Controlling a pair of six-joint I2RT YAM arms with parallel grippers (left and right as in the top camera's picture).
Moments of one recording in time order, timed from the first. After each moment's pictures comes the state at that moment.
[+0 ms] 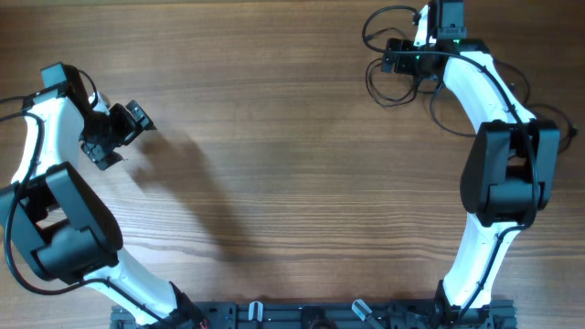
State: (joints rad) left arm 0.41 1.93 1.43 -0.96 0.23 -0.29; right arm 0.03 2.17 1.69 -0.54 -0.10 0.17
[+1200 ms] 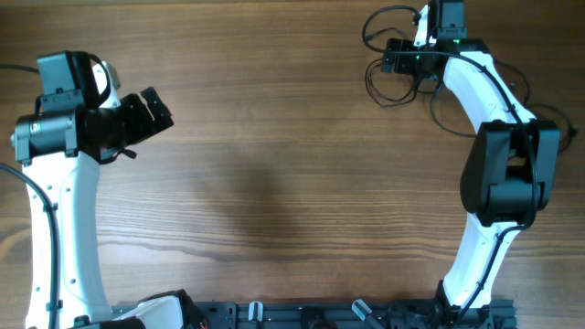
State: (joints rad) left arm 0.19 1.40 1.41 -1.11 0.14 -0.29; right arm 0.03 2.17 1.69 -0.54 -0.10 0.17
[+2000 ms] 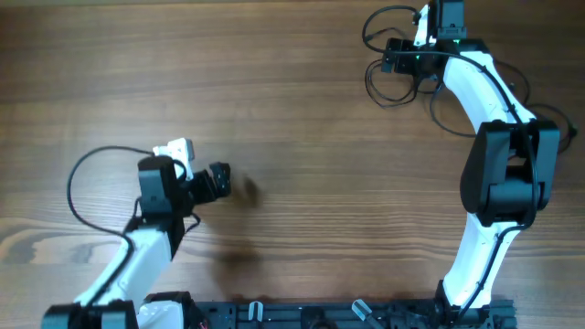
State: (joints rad) left arm 0.04 1.26 0.33 0.13 0.26 -0.28; right arm 0.03 2.17 1.69 -0.53 -0.10 0.17
